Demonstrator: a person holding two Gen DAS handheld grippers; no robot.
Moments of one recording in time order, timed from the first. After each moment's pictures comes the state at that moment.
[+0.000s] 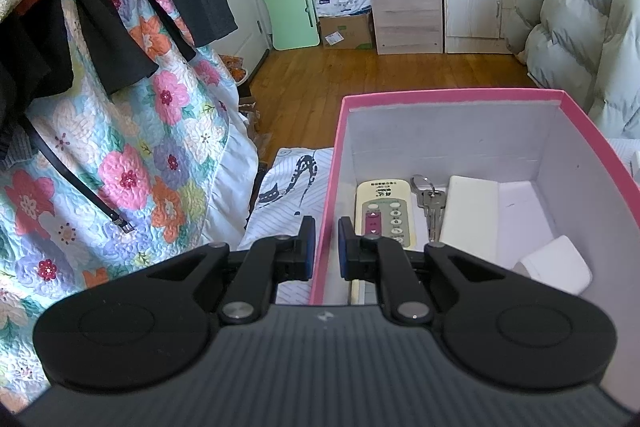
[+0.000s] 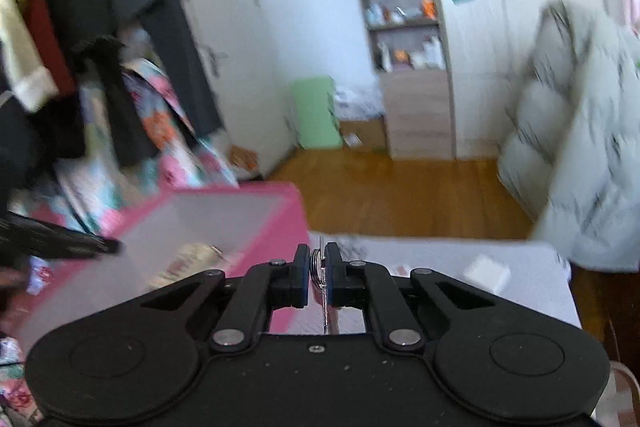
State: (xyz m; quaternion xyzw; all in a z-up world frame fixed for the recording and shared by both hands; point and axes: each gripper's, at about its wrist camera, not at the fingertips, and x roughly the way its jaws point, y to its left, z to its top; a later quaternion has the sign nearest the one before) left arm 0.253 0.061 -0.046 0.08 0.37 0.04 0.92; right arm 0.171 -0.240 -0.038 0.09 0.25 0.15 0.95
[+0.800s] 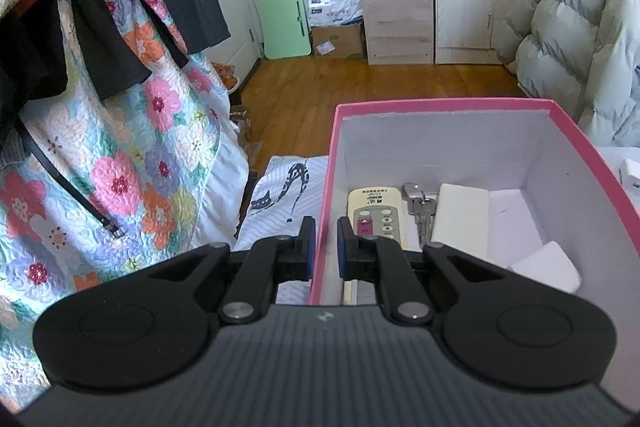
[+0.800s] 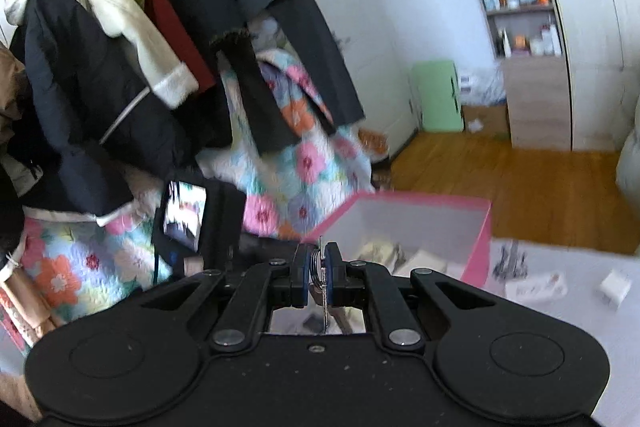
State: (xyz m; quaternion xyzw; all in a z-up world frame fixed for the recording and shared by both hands) left arm 0.248 0.064 -0.048 0.08 0.36 0.02 0.93; right arm 0.130 -0.170 0.020 0.11 0.28 0.32 0.90
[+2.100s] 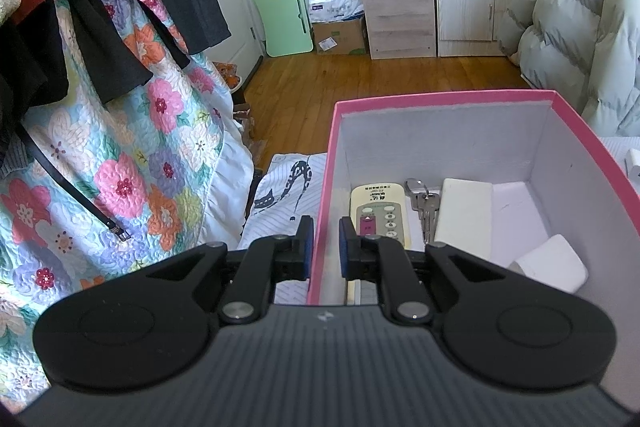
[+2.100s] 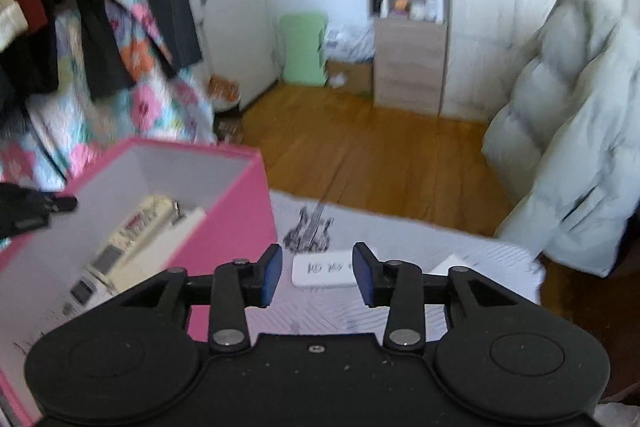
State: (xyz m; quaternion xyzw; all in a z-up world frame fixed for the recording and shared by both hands) left arm 0.249 0.060 -0.053 0.09 0.36 0.03 0.93; right arm 0.233 -0.240 -0.050 0.01 0.38 0.14 0.92
